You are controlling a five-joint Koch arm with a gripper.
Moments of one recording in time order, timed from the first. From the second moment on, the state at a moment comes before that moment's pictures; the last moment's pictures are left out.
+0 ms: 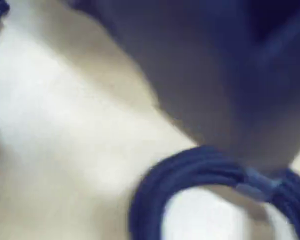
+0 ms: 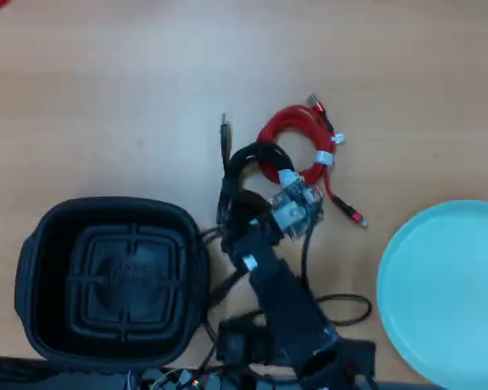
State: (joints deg) arm 54.4 127.2 119.2 80.7 46.6
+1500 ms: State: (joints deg) arm 53.7 91.6 121.5 58.7 44.5
